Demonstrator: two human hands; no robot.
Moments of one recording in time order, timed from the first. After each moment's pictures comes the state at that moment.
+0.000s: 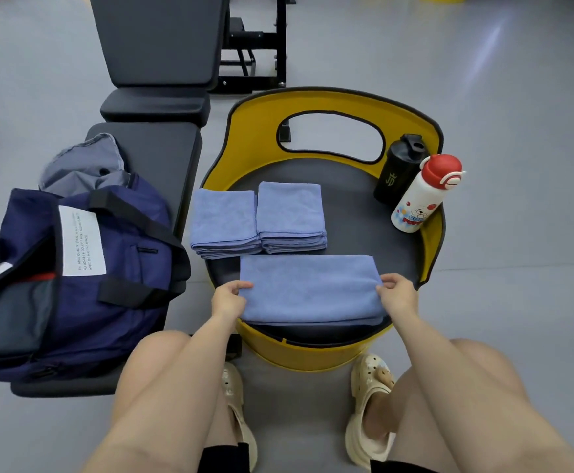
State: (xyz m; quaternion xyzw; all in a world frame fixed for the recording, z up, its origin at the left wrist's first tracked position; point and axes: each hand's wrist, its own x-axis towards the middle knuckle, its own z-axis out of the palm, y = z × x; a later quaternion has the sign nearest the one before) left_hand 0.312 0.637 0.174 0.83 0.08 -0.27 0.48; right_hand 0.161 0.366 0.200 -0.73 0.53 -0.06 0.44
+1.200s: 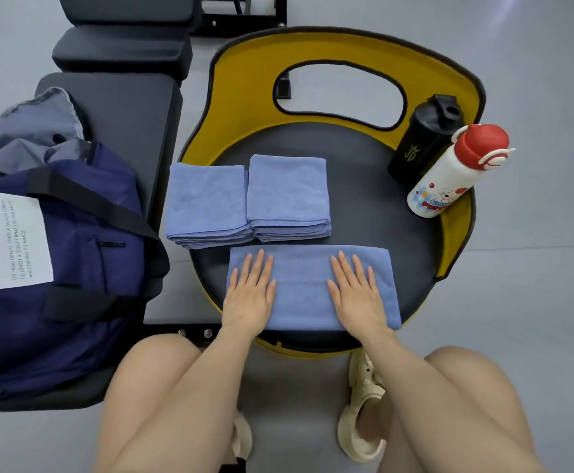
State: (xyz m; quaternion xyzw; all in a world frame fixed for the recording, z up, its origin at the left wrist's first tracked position) left_hand 0.297 0.592 0.147 0.95 -0.28 -0.13 0.05; right_hand 0.197 0.408 0.145 -0.97 0.21 0.10 0.11
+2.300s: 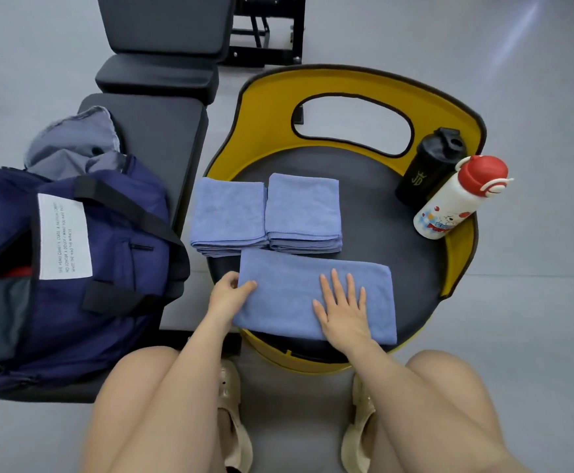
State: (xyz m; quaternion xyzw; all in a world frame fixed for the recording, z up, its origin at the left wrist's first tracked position) left_hand 0.327 0.630 0.189 0.80 0.08 -0.26 0.53; right_hand 0.207 0.445 0.153 -0.96 0.20 0.16 0.11
